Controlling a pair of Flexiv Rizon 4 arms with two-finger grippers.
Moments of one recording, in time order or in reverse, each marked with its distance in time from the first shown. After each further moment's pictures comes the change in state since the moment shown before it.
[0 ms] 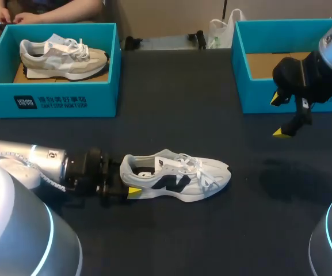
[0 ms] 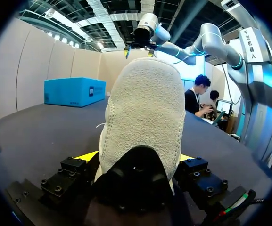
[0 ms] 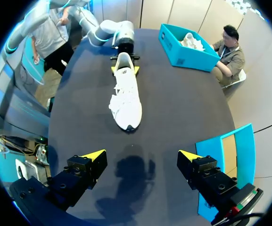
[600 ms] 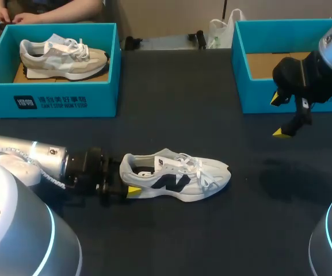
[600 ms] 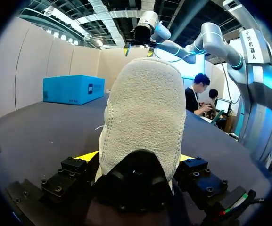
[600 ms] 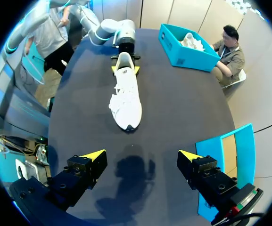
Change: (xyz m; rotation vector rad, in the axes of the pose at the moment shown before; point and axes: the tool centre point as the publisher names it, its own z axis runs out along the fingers) left arm 0.000 -0.001 -0.001 -0.023 0.014 -0.007; right arm 0.000 0.000 0.000 0.000 0.000 0.000
